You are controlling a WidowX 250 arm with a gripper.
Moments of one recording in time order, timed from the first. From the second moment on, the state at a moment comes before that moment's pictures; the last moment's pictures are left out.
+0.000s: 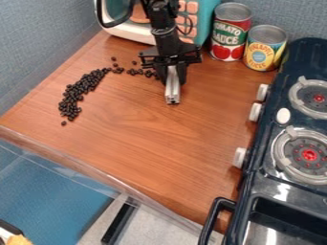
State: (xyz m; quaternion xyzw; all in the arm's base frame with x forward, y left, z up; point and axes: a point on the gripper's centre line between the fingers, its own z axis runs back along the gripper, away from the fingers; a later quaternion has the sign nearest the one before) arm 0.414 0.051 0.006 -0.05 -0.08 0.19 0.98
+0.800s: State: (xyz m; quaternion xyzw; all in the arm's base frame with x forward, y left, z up) arm 0.397 0.111 0.008 -0.08 -0.07 0.28 0.95
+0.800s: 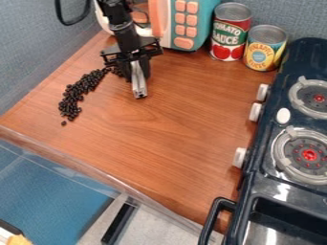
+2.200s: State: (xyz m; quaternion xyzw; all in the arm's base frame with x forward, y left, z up) arm 0.351 0.149 0.013 -0.14 -0.14 0.55 0.81
